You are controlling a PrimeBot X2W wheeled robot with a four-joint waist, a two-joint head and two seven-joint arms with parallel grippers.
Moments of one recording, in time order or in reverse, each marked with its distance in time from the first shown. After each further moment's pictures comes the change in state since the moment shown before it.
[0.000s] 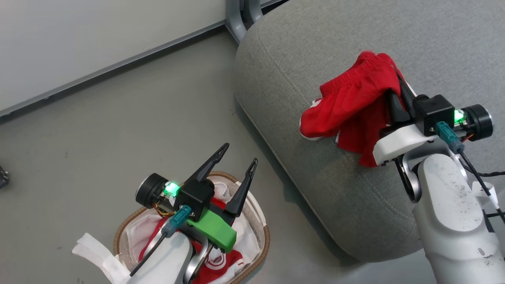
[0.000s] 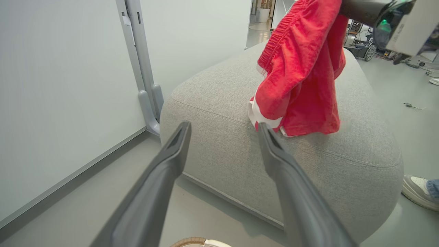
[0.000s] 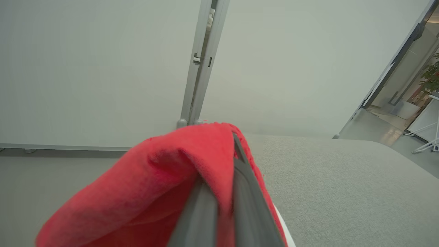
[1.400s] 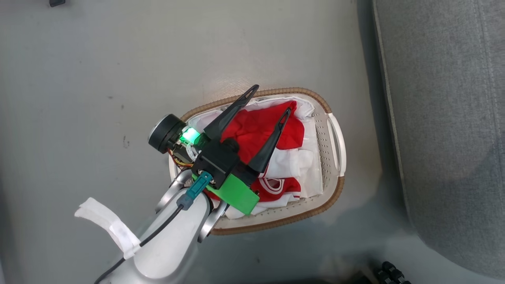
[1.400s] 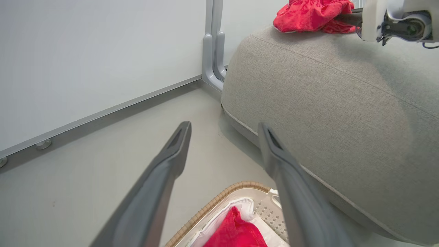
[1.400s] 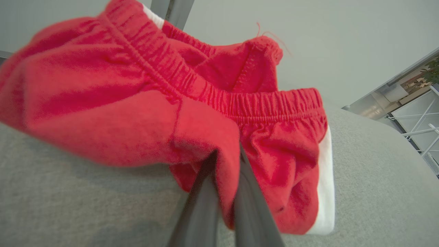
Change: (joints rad) left arm -0.200 -0.021 -0.060 -0.107 0.057 0.000 0.000; right arm -0.422 -0.362 -0.357 0.416 -0.142 0.000 0.006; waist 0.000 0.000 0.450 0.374
